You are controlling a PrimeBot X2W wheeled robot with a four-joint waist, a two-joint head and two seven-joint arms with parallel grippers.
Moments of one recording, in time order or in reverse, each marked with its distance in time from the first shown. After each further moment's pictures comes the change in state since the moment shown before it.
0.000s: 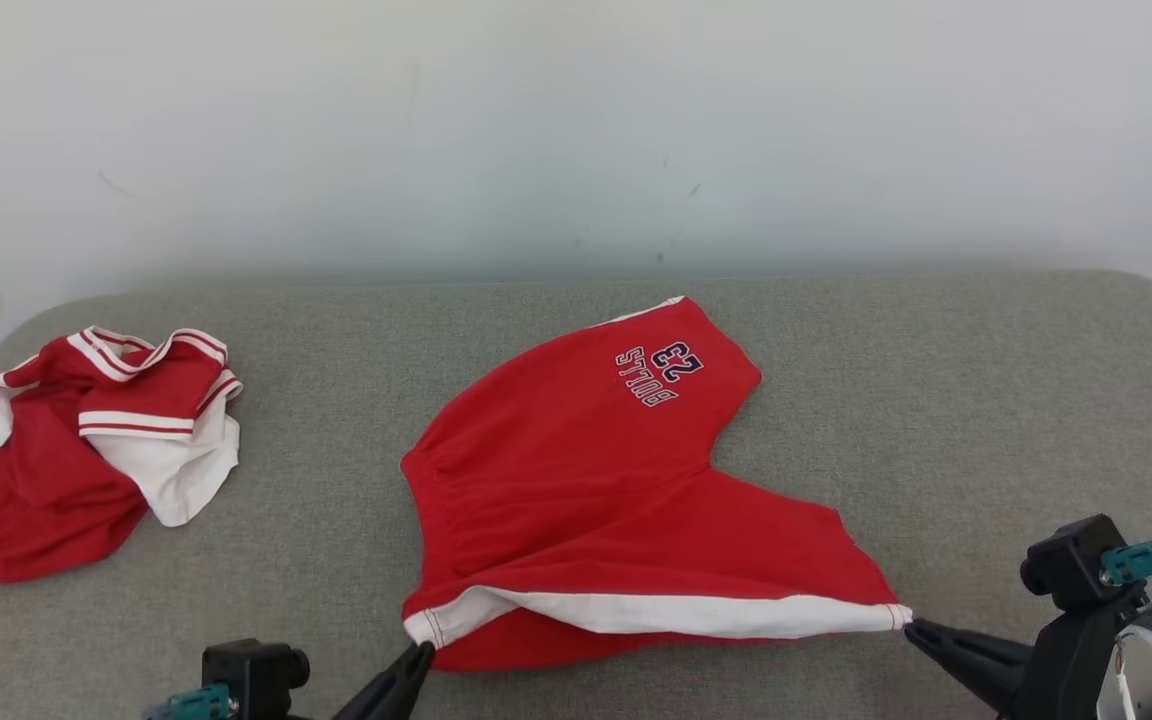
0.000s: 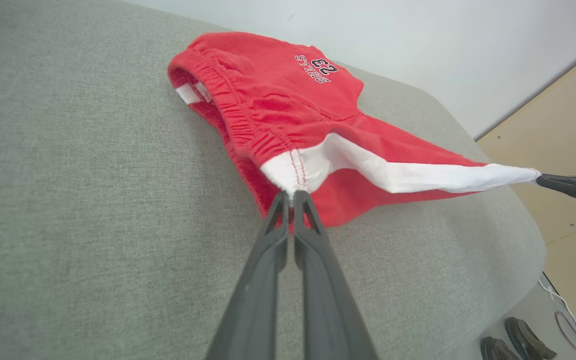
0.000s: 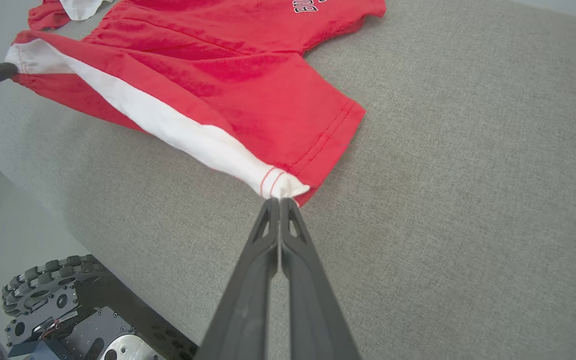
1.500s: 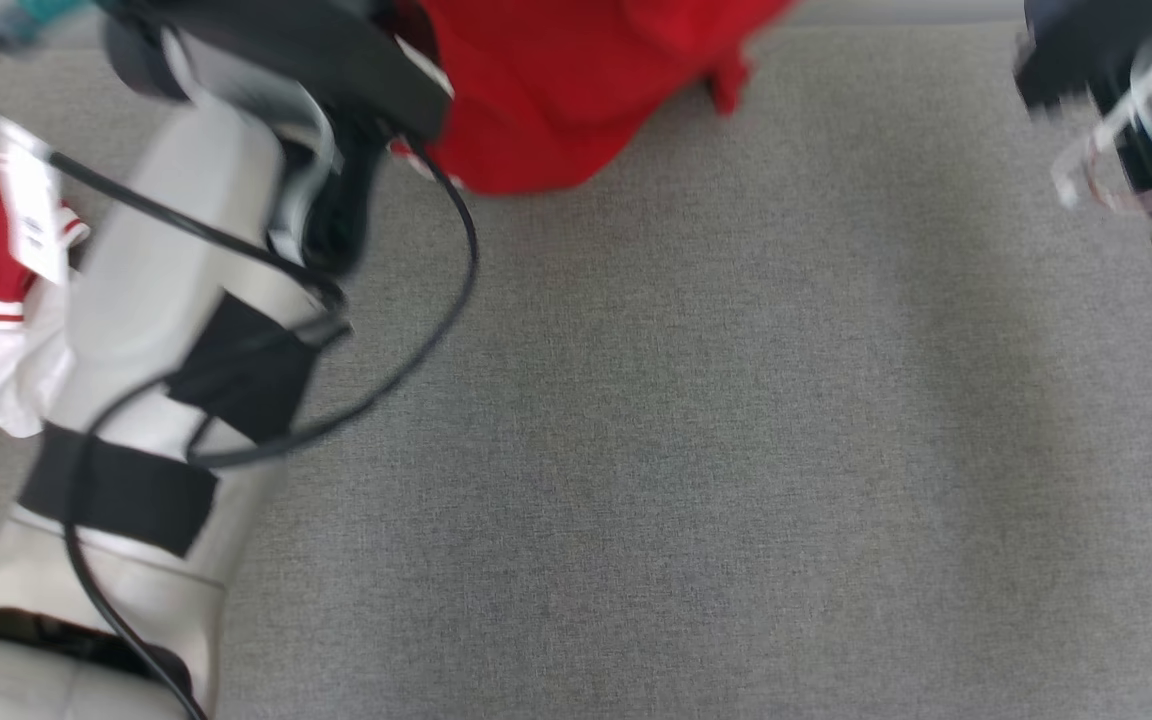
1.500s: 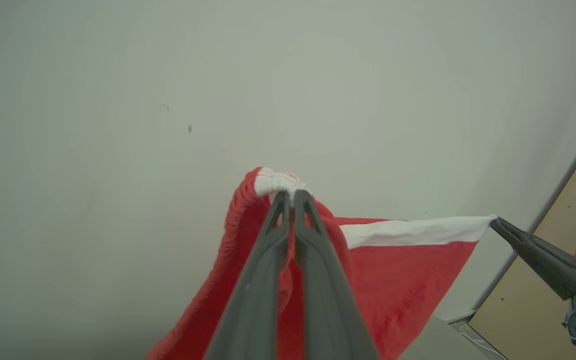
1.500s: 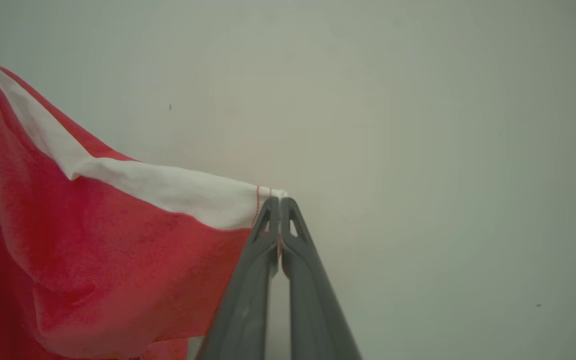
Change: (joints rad) left arm -1.051 -0.392 0.213 0.645 0.151 -0.172 -0.219; right arm -1.105 0.309 0.021 0.724 -0.564 0.000 -0.679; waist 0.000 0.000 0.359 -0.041
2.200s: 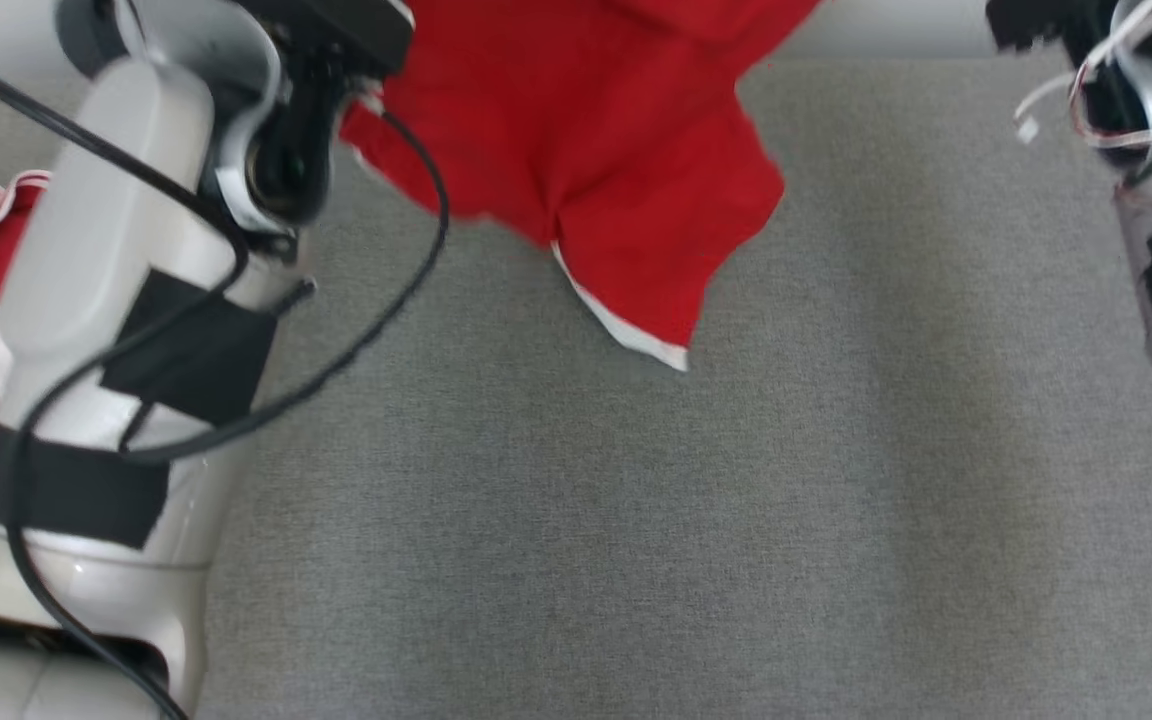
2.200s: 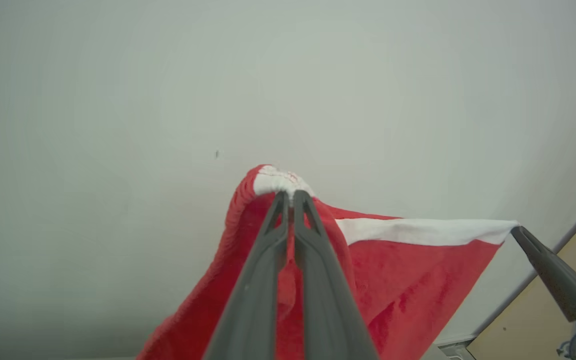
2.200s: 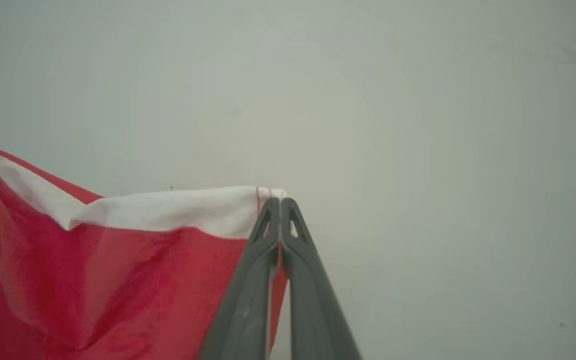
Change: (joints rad) left arm 0.036 0.000 0.138 -0.173 -0.014 0.150 0.278; right arm -0.014 0.149 -0.199 -0.001 -0.040 0.000 0.093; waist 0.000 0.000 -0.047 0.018
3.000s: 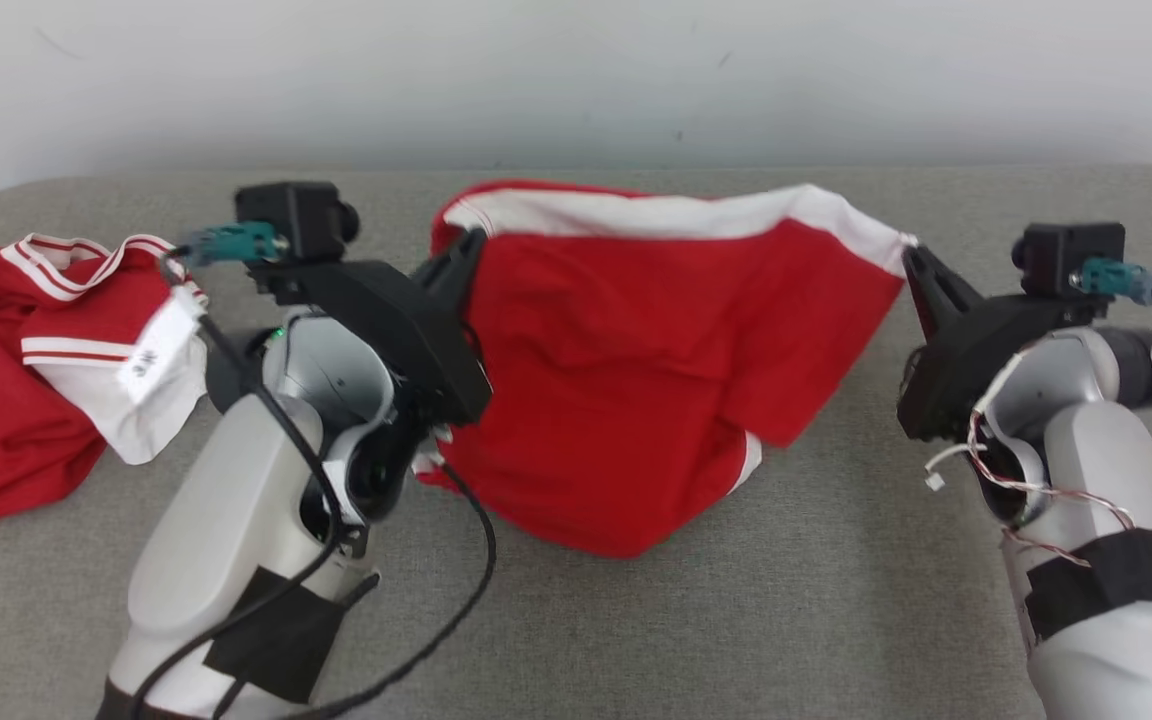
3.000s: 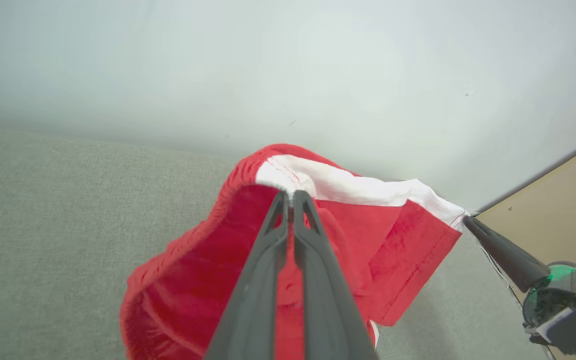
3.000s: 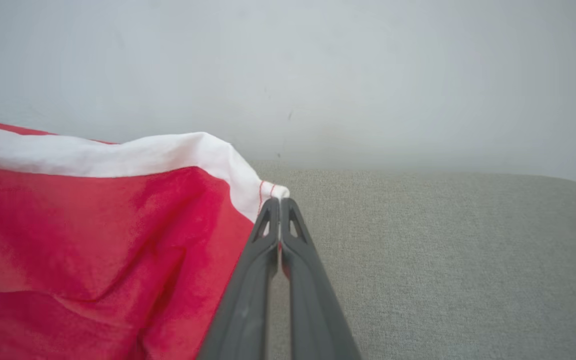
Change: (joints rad) left arm 0.457 0.008 -0.061 -0.261 0.082 0.110 0.351; right arm 0.569 0.148 -0.254 -0.132 -0.034 0.000 0.331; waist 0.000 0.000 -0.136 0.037
